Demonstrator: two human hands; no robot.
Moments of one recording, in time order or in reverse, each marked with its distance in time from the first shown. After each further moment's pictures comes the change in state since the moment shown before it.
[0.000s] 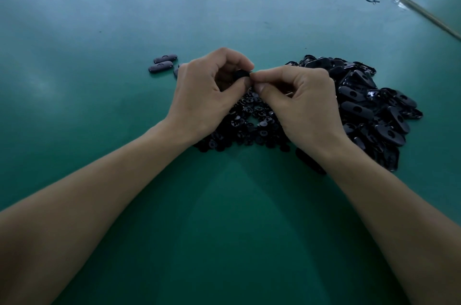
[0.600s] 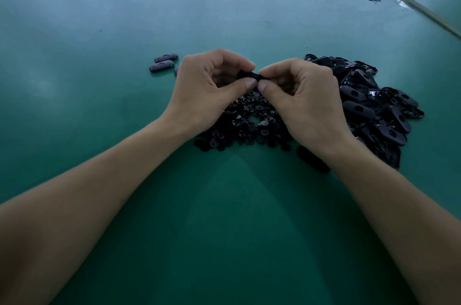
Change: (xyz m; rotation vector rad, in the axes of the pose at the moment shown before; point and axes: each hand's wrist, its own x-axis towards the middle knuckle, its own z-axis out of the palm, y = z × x) left_hand 0.003 -0.005 -0.004 -0.194 -0.076 -0.063; right_hand 0.004 0.007 -0.001 0.048 -0.024 0.009
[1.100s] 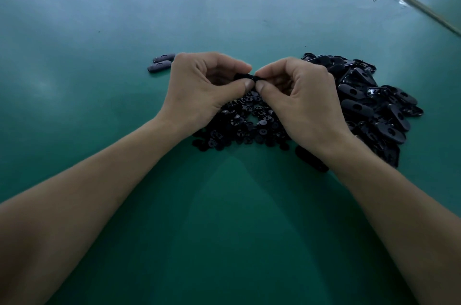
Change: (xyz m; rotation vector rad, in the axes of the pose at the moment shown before) left_hand -0.001 0.000 -0.002 -0.009 0.009 -0.027; right_hand -0.001 -0.002 -0.001 -0.074 -0.026 -0.030
